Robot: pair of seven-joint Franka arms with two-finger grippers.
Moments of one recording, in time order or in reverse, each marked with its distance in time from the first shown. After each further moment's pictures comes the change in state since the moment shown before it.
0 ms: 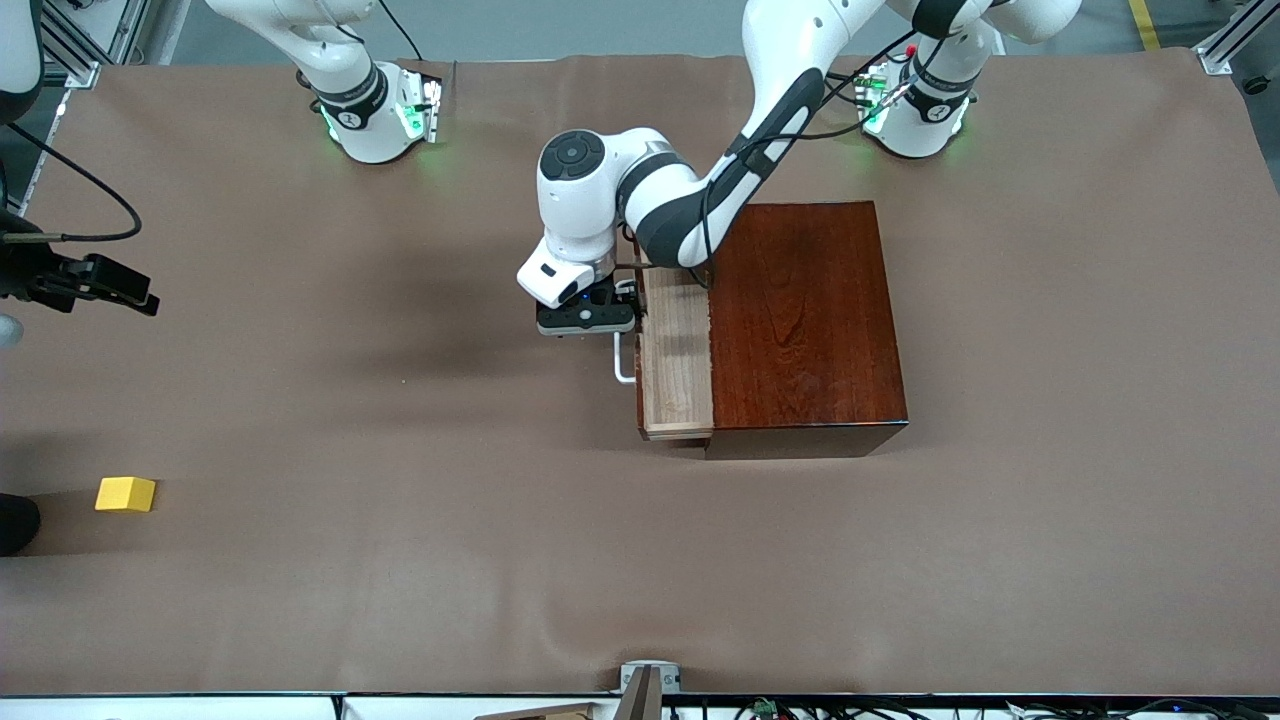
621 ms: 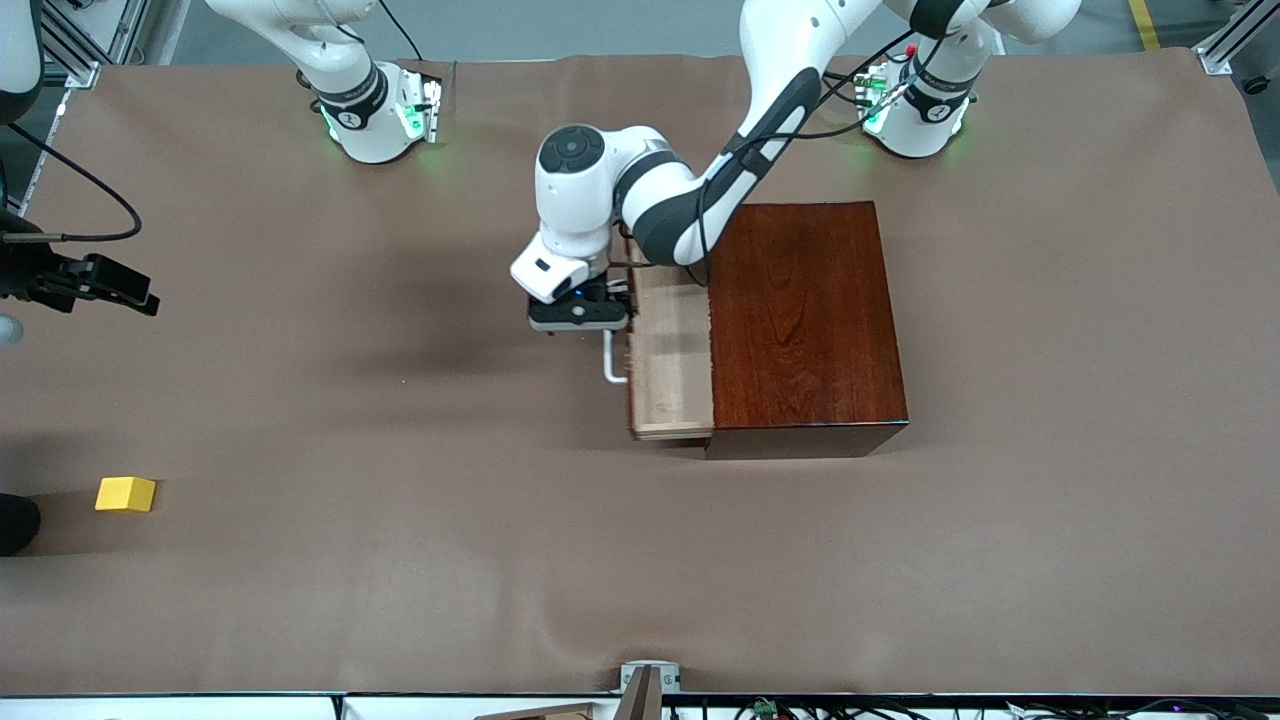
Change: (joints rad) left arm -0.023 0.014 -0.010 0.002 0.000 0.144 0.000; right arm 0.000 0.000 0.000 0.000 0.000 0.000 0.000
